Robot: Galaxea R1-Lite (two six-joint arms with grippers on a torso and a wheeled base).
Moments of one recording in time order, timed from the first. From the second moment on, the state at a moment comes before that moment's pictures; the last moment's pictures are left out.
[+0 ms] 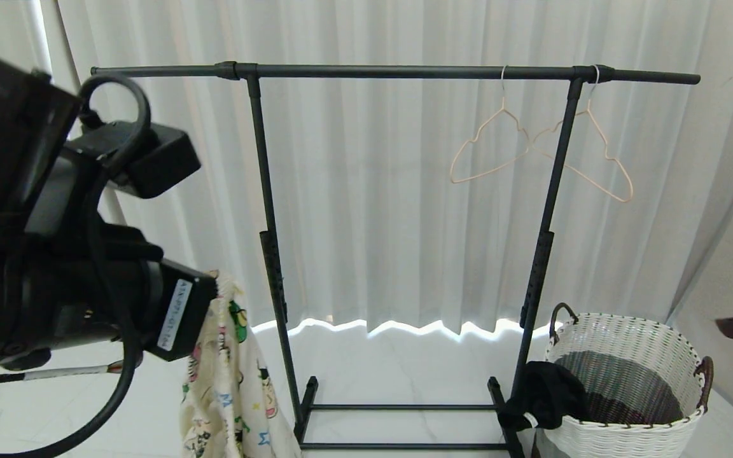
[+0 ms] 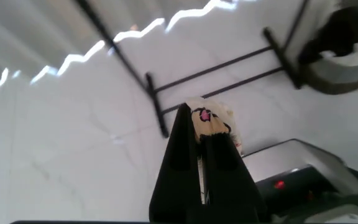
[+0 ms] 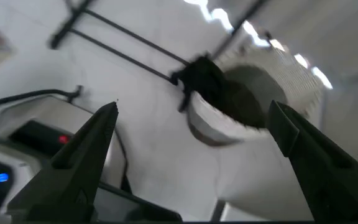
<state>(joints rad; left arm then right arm) -0.69 1.33 -1.23 0.62 0.33 -0.10 0.74 1.19 -1.45 1.03 -0.36 0.12</state>
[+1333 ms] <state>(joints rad) -0.30 0.96 -0.74 0.47 0.34 0.06 0.23 1.01 -1.11 0.73 -0.32 -0.01</state>
